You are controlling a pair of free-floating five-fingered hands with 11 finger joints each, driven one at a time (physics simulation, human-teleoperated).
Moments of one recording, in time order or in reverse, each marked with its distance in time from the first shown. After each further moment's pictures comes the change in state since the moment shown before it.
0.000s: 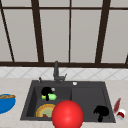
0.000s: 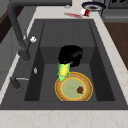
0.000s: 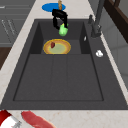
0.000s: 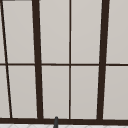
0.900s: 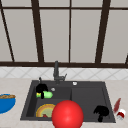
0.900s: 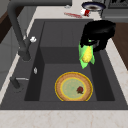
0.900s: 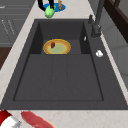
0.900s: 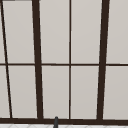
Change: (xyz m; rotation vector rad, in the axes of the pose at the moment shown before) left hand 0.111 0.117 -0.023 -0.020 0.009 0.004; right hand 0.000 0.000 0.000 0.000 0.000 0.000
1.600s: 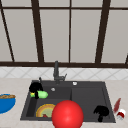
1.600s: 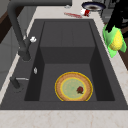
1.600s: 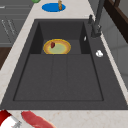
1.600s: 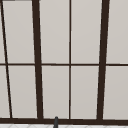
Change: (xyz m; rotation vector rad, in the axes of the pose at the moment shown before) left hand 0.096 0.079 -0.006 -0.015 0.003 0.007; right hand 0.000 0.000 0.000 0.000 0.000 0.000
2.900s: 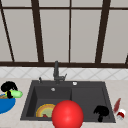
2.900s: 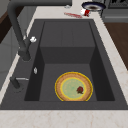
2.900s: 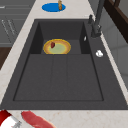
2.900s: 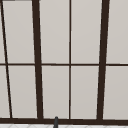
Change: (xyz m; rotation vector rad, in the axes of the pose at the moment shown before) left hand 0.078 0.052 0.186 -0.003 -0.001 0.006; right hand 0.000 0.000 0.000 0.000 0.000 0.000
